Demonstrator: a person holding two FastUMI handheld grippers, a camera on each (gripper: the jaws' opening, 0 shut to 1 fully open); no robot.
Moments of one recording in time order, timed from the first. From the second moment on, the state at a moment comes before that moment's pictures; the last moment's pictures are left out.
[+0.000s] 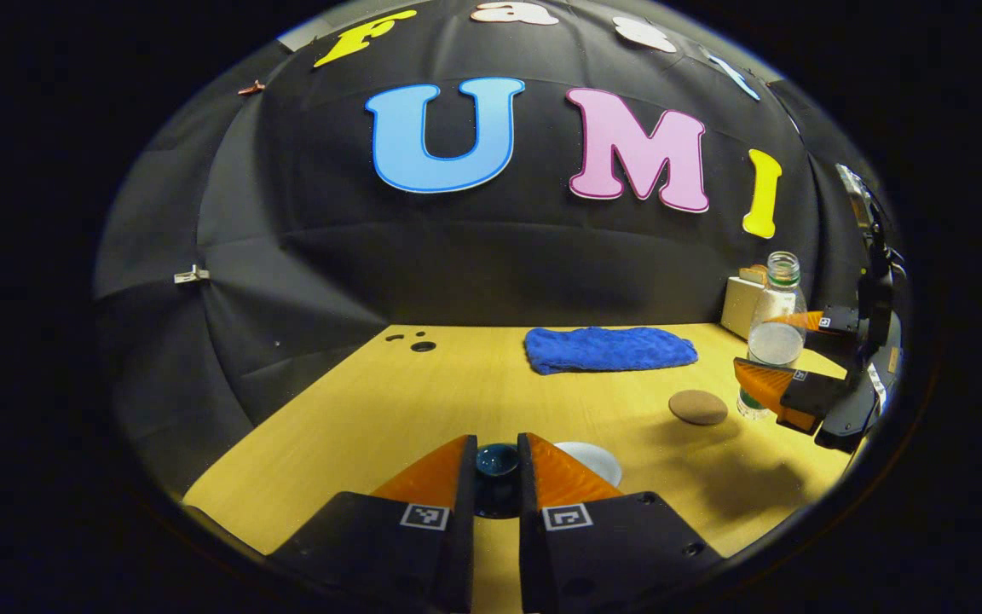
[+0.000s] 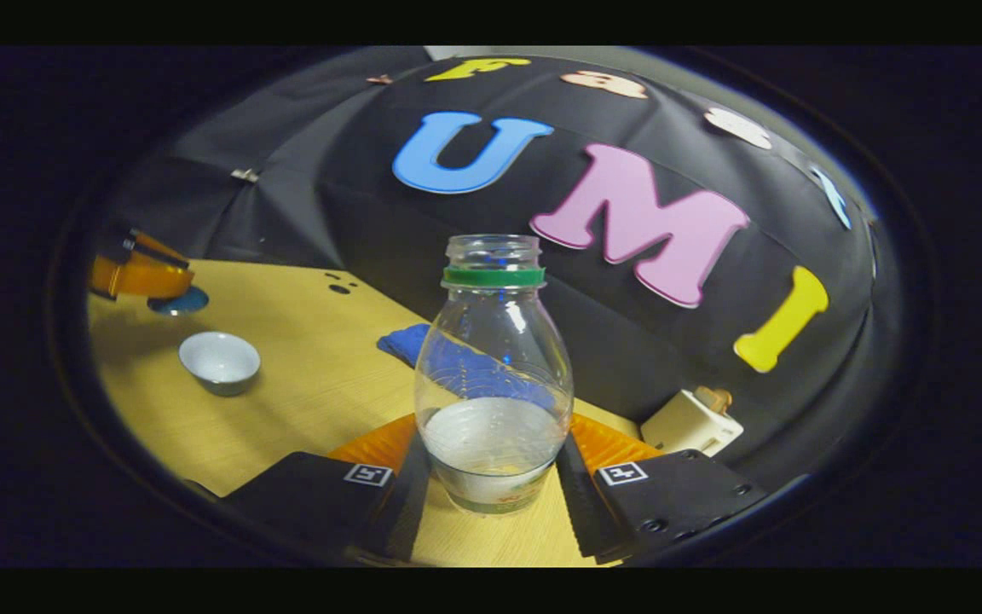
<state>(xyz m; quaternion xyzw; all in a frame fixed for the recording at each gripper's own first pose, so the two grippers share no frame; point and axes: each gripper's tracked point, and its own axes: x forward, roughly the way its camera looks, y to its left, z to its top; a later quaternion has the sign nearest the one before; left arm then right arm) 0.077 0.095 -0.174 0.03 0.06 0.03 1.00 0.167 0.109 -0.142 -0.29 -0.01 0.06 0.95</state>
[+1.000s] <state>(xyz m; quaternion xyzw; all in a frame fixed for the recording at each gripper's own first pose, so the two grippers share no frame) 0.047 0.173 -0.191 0.00 0.06 0.06 1.00 0.217 0.186 -0.181 -0.56 -0.08 0.14 0.81</state>
